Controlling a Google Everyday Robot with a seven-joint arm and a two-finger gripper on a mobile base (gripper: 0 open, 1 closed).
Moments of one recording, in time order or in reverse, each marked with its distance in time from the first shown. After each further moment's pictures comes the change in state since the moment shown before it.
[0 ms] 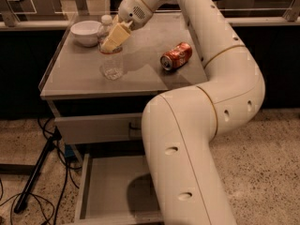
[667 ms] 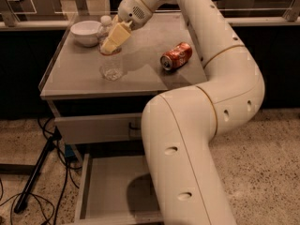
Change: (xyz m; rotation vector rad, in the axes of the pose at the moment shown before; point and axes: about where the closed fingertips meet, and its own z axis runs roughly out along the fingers) arm 0.000 0.000 0.000 0.000 0.000 0.000
